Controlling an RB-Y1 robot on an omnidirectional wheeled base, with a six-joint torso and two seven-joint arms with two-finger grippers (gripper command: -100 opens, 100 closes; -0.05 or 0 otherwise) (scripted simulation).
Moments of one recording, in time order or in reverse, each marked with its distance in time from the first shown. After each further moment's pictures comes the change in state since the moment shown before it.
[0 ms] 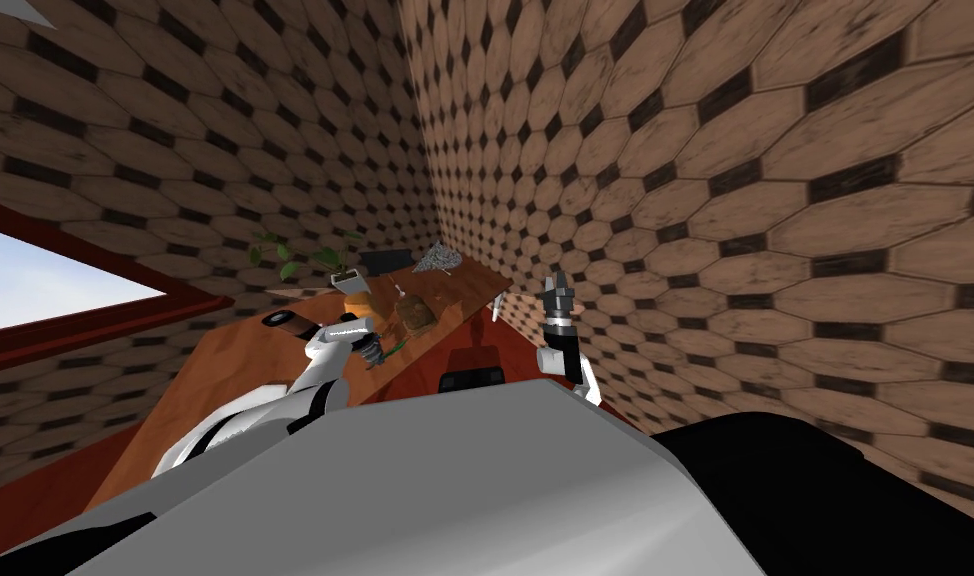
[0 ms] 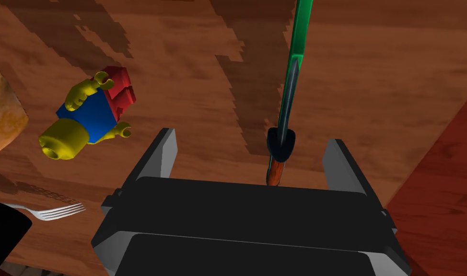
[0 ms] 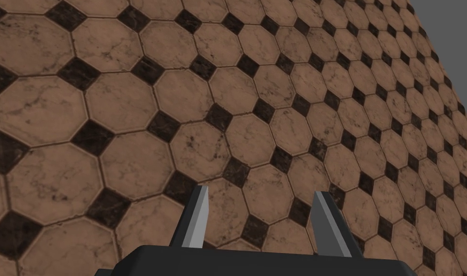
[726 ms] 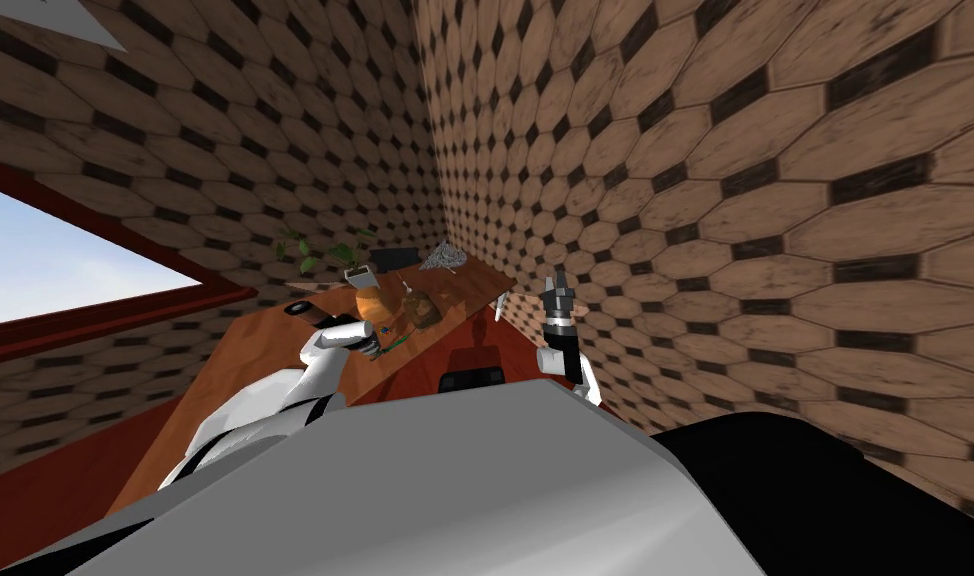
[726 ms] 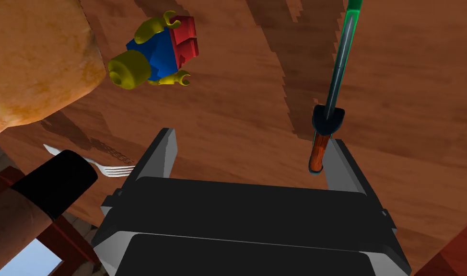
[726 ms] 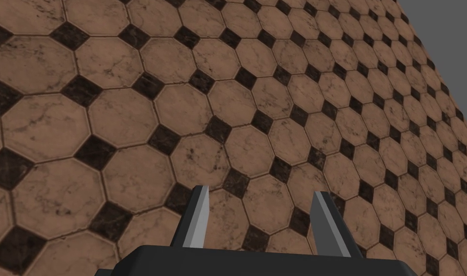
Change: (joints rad) left arm 0.090 -0.011 -0.031 -0.162 -0.019 -0.188 -0.027; right arm 0.000 0.000 0.000 0.000 0.000 0.000 0.000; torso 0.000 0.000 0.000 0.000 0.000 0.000
